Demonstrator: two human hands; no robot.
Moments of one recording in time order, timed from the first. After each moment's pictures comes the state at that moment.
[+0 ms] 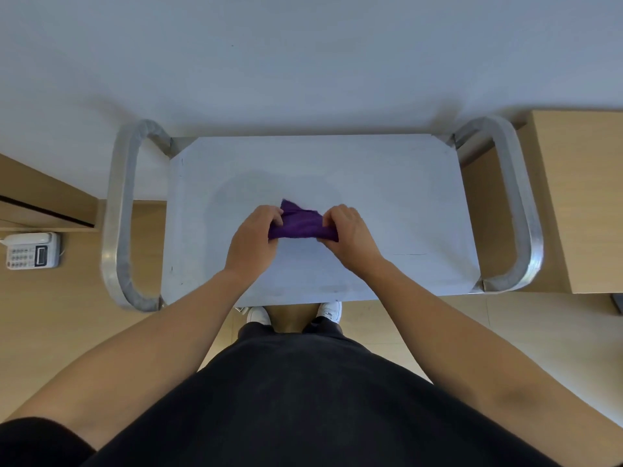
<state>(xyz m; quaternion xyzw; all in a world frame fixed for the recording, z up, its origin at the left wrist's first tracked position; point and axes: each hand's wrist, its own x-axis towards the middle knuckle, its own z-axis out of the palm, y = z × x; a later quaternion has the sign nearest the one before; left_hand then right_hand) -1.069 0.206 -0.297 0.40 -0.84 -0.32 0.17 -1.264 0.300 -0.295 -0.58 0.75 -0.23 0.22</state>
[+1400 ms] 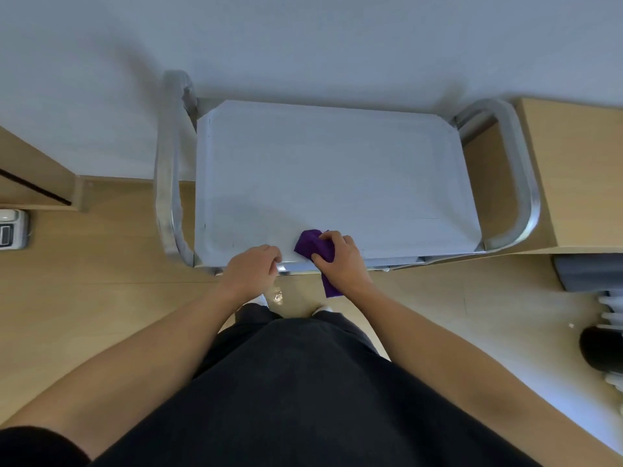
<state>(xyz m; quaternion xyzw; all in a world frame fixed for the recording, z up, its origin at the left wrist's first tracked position) -0.926 0.262 -0.338 0.35 -0.87 -0.33 -0.04 -1.110 0.365 -0.307 -0.39 0.84 -0.17 0.32</state>
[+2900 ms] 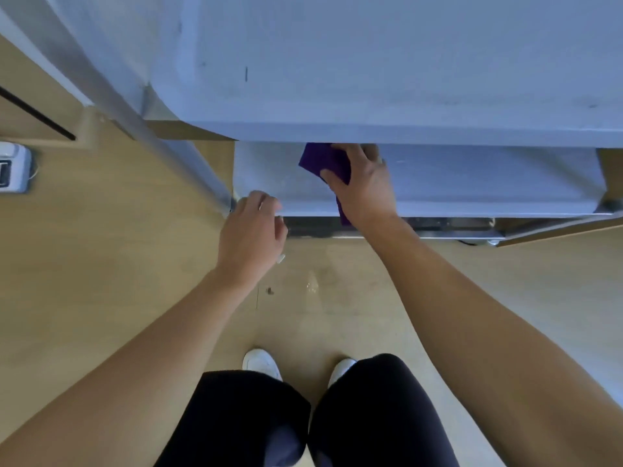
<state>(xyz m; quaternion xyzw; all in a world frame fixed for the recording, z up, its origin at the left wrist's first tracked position) -0.861 0.285 -0.600 0.45 -0.87 -0.13 0.11 -1.057 0.311 -0.579 -0.48 0.81 -0.26 0.19</state>
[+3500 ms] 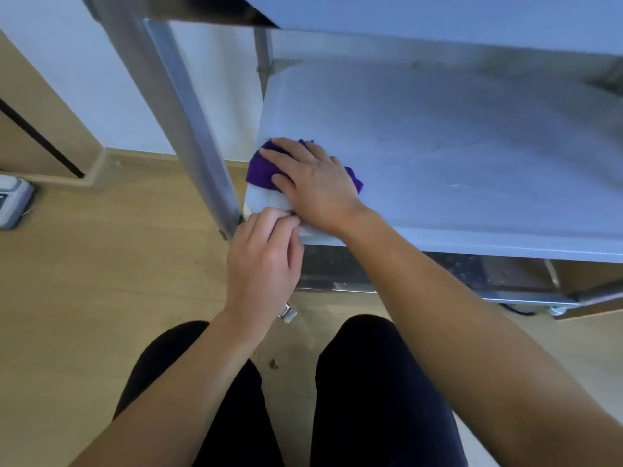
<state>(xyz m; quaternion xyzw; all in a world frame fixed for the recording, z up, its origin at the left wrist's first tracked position) -0.857 0.273 -0.693 0.40 -0.83 -0.01 0.38 -0.997 0.218 -0.658 -0.72 0.67 -0.17 0.04</state>
